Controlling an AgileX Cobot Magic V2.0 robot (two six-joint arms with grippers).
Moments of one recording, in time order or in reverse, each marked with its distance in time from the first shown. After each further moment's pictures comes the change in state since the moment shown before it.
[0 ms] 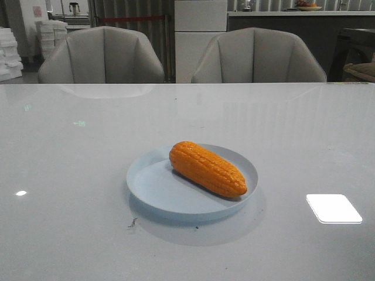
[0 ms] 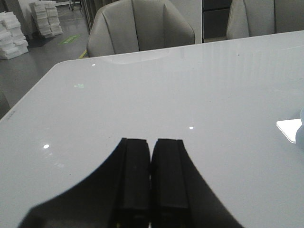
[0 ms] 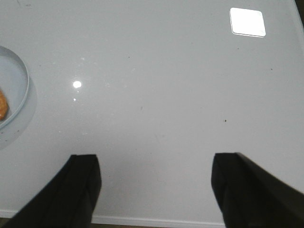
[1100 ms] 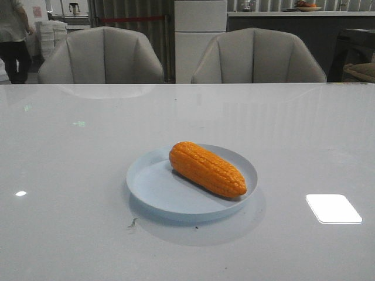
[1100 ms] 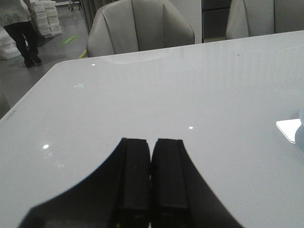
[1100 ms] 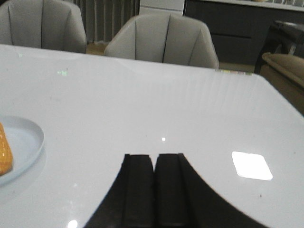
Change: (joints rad) left arm 0.000 0.000 0.000 0.000 0.002 0.000; right arm 0.154 -0.645 0.783 0.044 -0.734 0.000
